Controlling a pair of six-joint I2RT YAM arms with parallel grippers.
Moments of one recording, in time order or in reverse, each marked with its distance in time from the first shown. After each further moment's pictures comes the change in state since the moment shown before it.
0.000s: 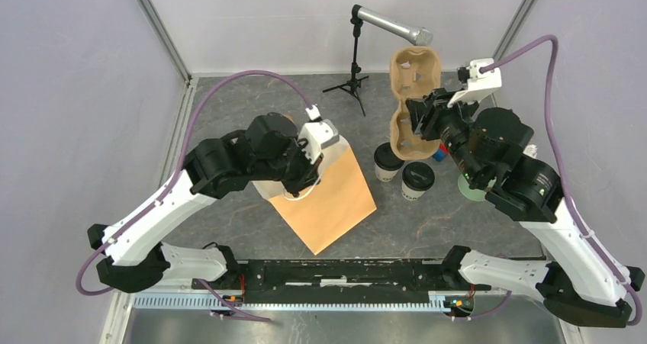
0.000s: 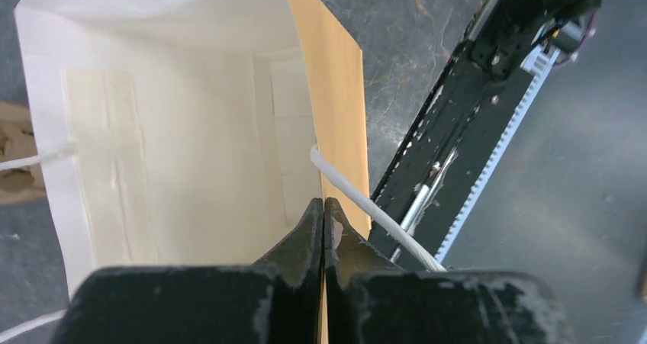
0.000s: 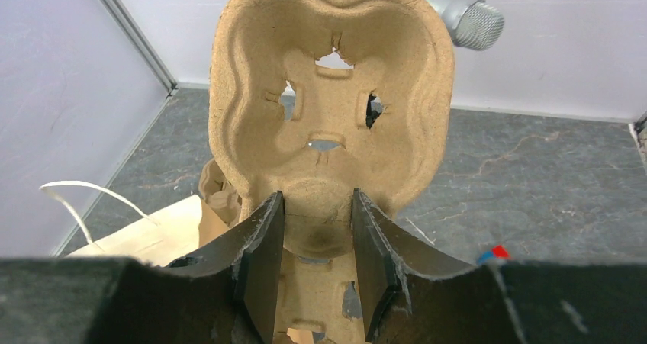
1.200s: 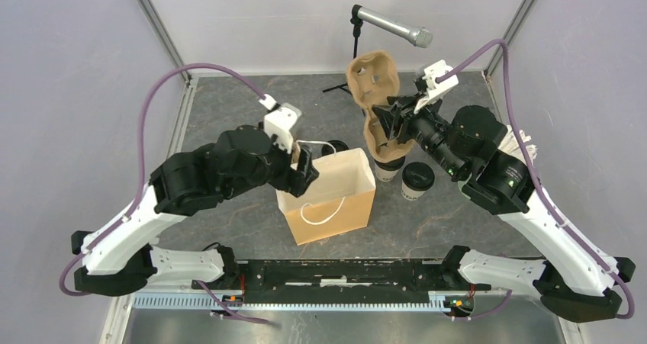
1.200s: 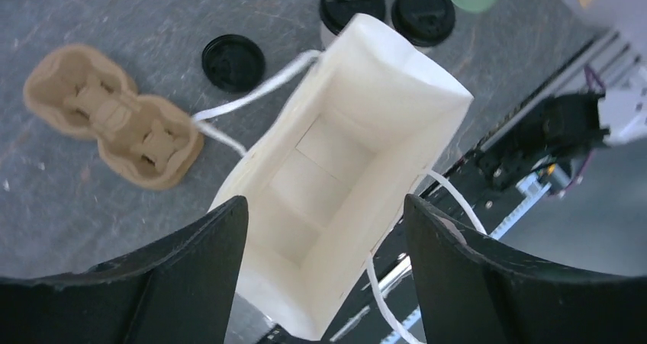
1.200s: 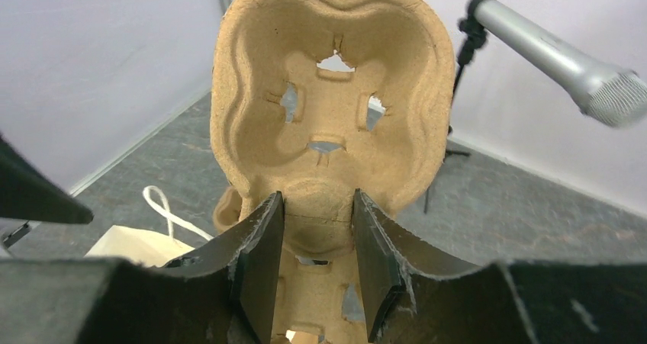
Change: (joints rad) left arm -0.148 -0.105 -0.012 0.070 -0.373 -0.205; right arm 0.000 0.027 -0.095 0.169 -0.250 -0.158
